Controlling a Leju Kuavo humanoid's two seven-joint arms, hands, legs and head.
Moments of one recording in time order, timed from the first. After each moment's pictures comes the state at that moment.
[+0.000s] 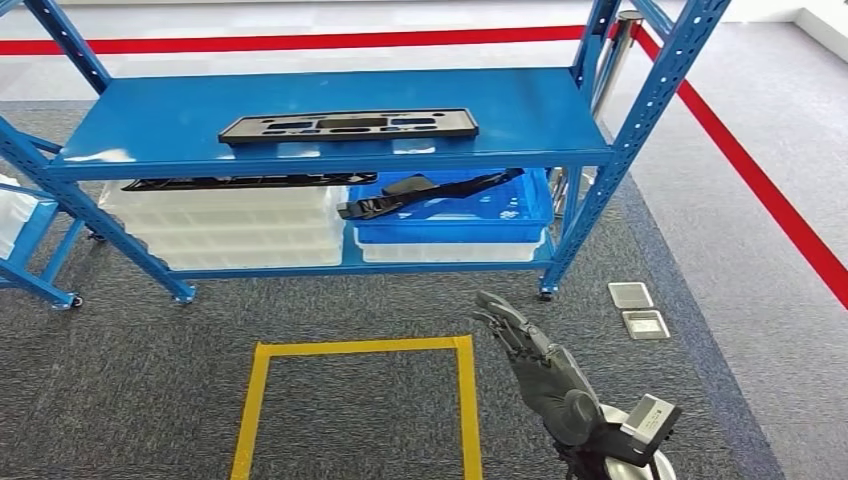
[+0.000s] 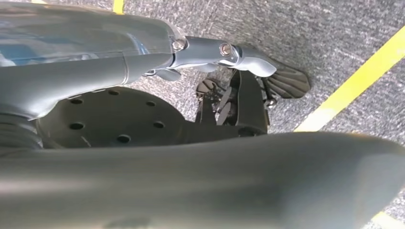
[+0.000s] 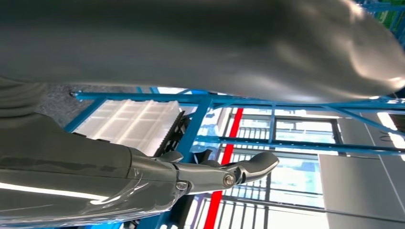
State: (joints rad) left arm -0.03 -0.14 0.52 -0.24 0.18 0.04 -0.13; right arm 0.10 0.06 0.24 -1.68 0.00 0.51 -0.64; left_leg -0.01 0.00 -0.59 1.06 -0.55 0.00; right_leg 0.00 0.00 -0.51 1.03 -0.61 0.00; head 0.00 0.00
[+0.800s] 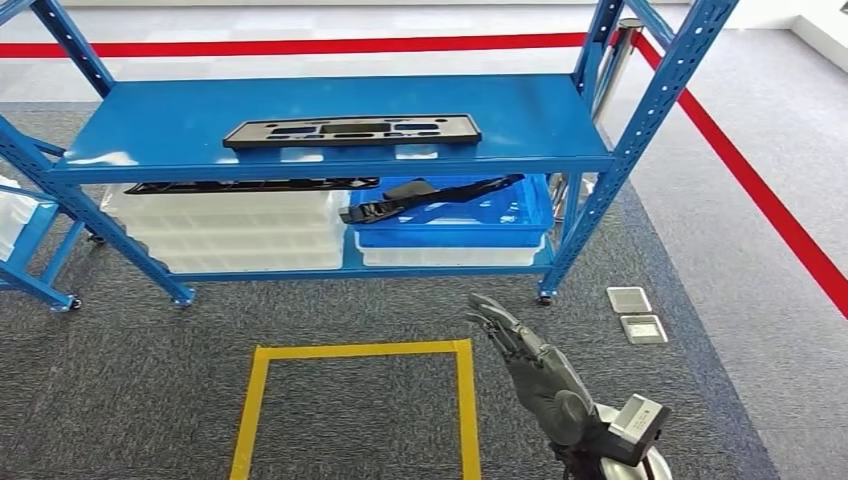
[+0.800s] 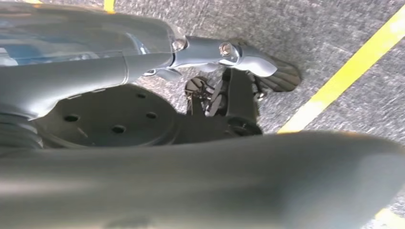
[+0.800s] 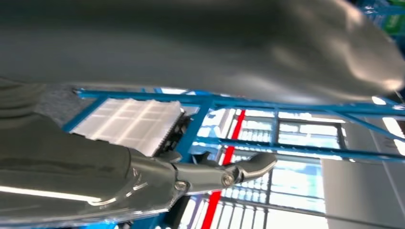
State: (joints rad) left arm -0.03 -0.15 0.54 -0.24 0.17 0.03 -0.15; right arm 0.10 0.06 0.25 -1.68 0.03 0.49 -0.63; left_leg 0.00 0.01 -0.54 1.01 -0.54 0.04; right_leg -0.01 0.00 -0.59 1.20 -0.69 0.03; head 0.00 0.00
